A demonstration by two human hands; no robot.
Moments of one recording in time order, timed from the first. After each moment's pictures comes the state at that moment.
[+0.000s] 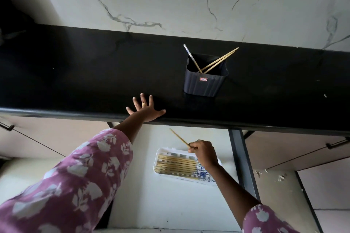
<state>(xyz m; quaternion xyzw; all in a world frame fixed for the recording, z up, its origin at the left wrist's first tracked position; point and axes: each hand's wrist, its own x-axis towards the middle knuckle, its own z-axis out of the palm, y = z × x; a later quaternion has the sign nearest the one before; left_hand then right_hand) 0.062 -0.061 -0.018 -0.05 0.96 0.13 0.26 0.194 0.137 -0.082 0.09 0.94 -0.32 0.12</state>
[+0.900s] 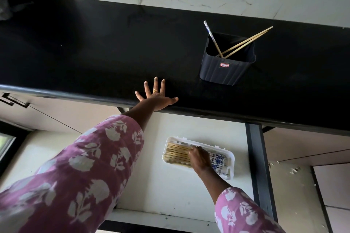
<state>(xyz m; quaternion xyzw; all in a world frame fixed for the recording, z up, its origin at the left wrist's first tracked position) 0.053 -0.062 -0.026 -0.05 0.95 0.12 0.28 0.206 0.096 -0.154 -0.02 0.97 -0.10 0.22</state>
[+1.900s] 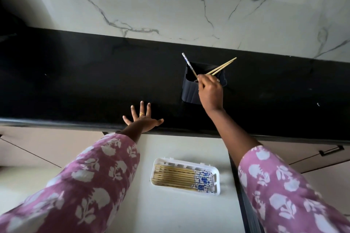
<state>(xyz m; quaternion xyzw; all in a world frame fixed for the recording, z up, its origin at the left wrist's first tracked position) 0.057 -0.065 -0.019 -0.04 0.95 0.14 0.29 0.036 0.146 0.043 -0.04 0.88 -0.17 -0.43</state>
